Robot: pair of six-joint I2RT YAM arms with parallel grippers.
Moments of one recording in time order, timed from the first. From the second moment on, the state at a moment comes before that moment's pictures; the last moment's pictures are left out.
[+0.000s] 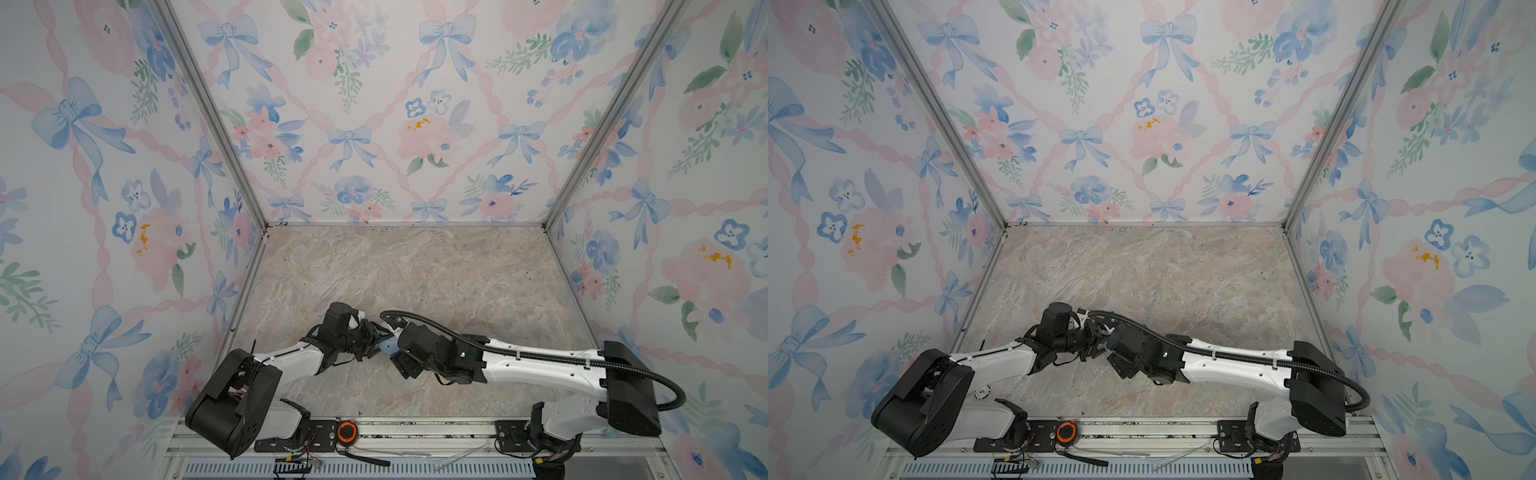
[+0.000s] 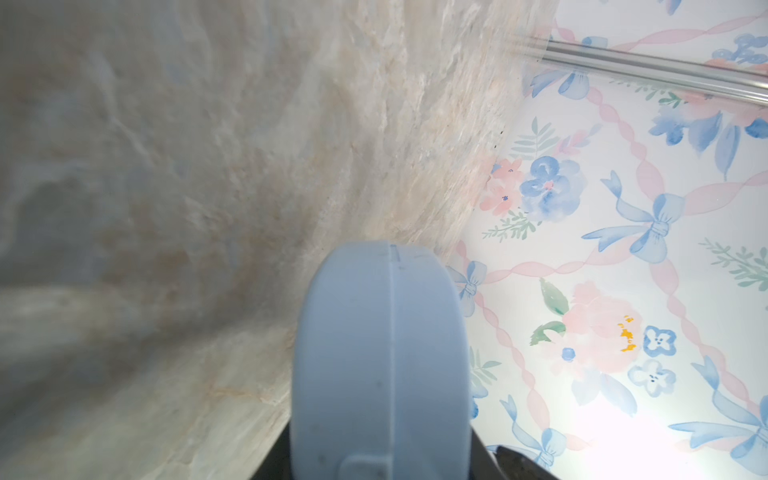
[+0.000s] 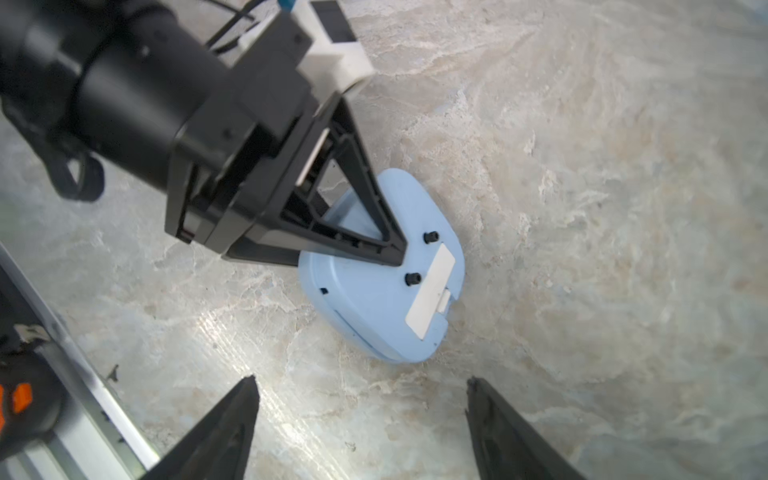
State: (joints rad) left arm -0.45 1.33 0.40 0.27 0.68 -1.37; right arm 1.24 1.50 1.04 -0.49 0.36 0.25
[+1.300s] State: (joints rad) left arm -0.44 1.25 0.47 0.09 0.74 -1.46; right arm 1.36 1.69 1.12 -0.55 0.76 -0.02
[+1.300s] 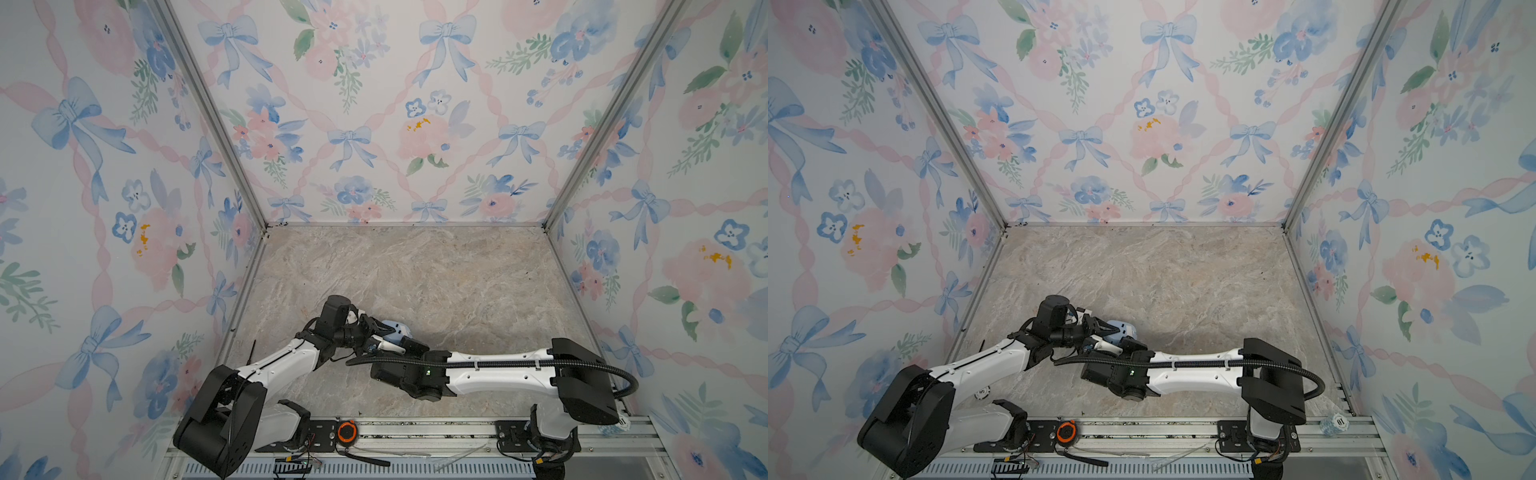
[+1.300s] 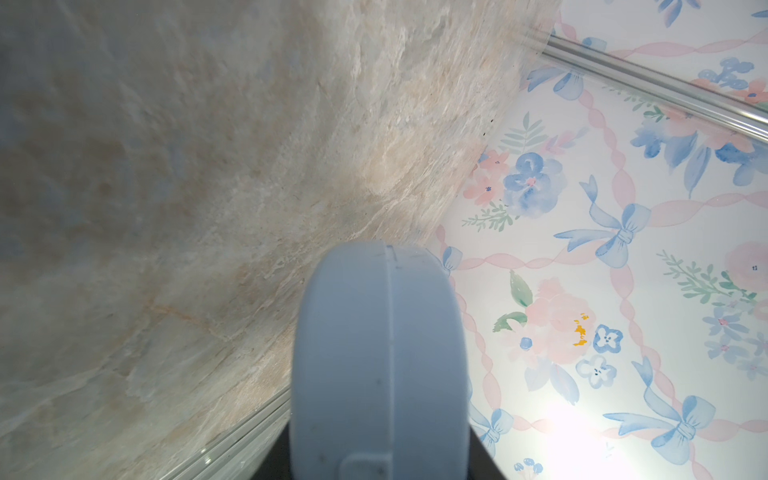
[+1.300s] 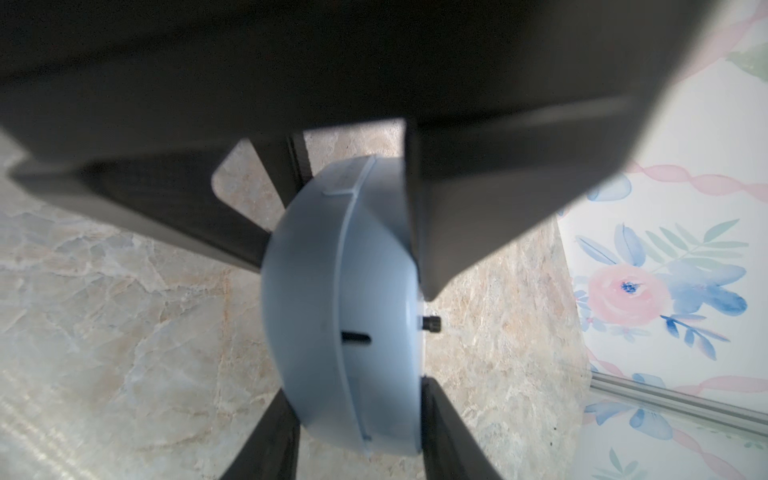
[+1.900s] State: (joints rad) left arm -0.44 1.25 0.47 0.13 0.76 -1.39; right arm 1.33 1.62 1.07 -0.50 0.69 0.05
